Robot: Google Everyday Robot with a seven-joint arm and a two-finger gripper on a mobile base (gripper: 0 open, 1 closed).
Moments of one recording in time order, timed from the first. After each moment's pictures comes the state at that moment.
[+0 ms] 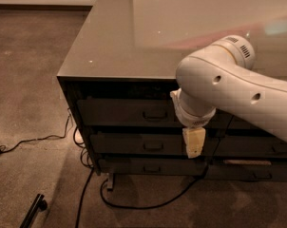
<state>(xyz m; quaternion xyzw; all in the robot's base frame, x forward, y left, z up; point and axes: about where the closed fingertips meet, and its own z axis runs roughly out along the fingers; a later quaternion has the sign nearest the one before) 0.499 -0.126 0.770 -0.76 0.64 -0.11 0.11</state>
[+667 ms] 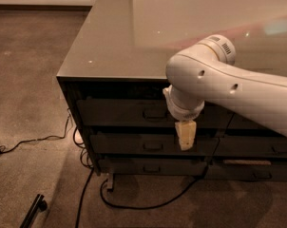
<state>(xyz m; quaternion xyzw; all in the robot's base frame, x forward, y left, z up) 0.530 -0.110 0.752 -0.77 0.62 -0.11 0.11</state>
